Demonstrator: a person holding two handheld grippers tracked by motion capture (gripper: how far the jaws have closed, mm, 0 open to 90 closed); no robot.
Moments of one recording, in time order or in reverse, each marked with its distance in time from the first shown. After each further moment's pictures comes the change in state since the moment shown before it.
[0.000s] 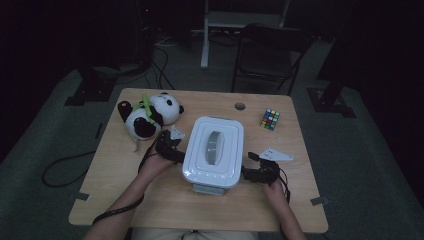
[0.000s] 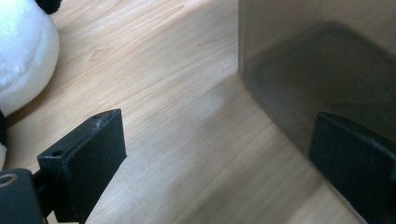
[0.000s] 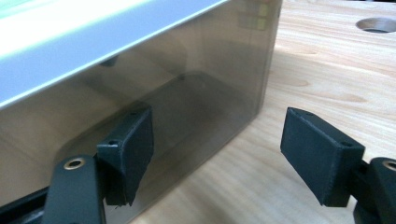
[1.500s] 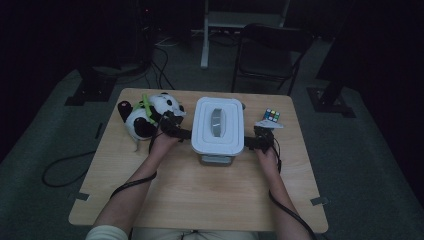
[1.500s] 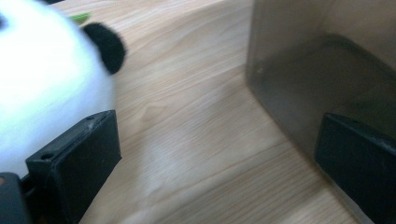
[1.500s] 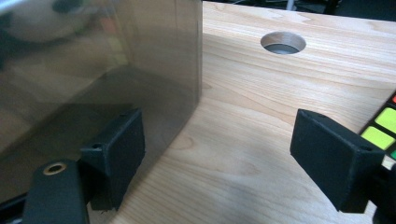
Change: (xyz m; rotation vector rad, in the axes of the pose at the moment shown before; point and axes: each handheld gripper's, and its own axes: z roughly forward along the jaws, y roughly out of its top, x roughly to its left) left arm 0.050 0.045 0.055 -0.025 0.064 -0.131; right arm -0.081 0.044 0.078 0.046 -0.234 0.056
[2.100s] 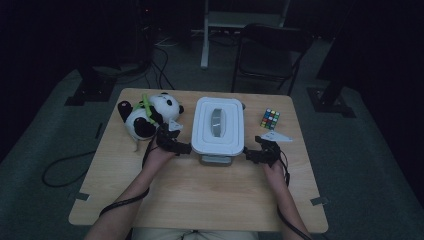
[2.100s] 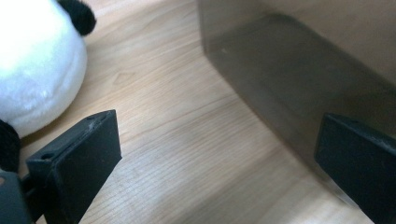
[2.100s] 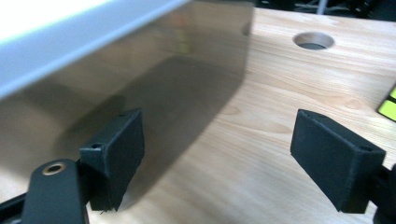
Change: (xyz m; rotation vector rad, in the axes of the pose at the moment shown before) left arm -0.021 -0.034 -0.037 -0.032 -0.042 0.018; right arm 0.018 -0.020 -0.052 -0.036 0.104 -0.034
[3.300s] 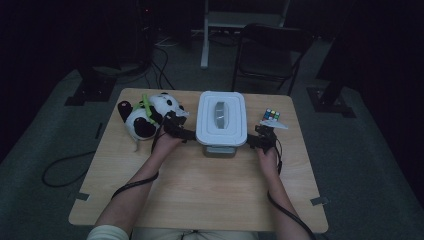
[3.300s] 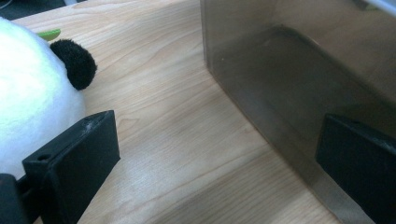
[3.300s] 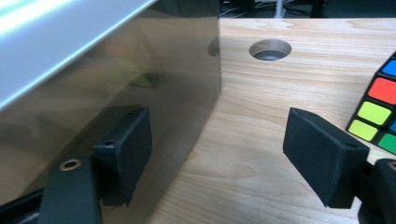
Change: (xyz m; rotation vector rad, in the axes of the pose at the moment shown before) left arm 0.012 0.035 0.032 -0.007 -0.008 -0.021; right arm -0.024 0.021 0.040 -0.020 -0.126 0.139
